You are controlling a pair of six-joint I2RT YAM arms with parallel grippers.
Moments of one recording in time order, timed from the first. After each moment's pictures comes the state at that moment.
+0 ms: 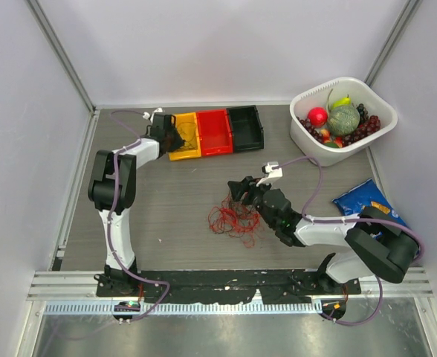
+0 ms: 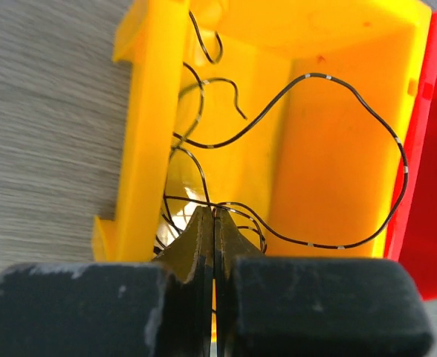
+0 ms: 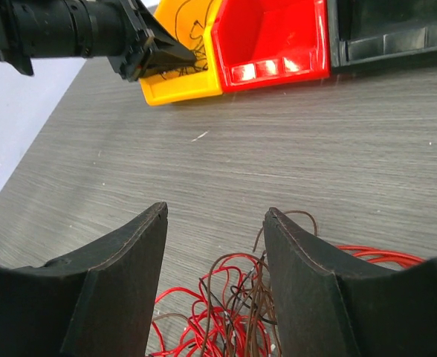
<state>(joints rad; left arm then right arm) -0.21 2.09 1.41 -0.03 0.01 -0.71 0.86 1.38 0.41 0.88 0.39 0.52</state>
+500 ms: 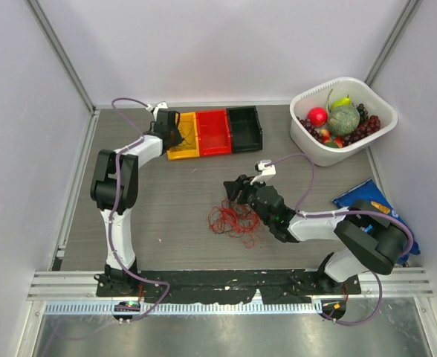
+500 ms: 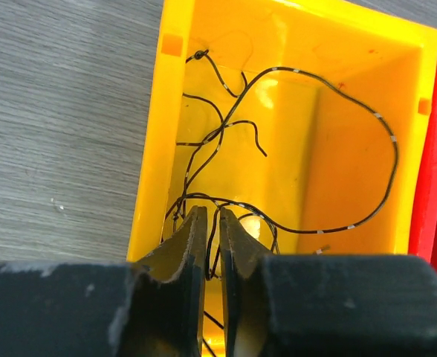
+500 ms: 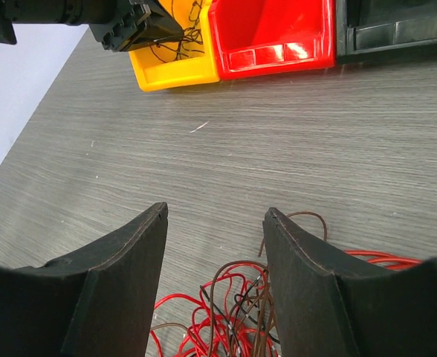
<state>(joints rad) -0.24 2.10 1.48 -0.07 -0.21 -0.52 0.86 1.47 0.46 0.87 0.37 0.53</state>
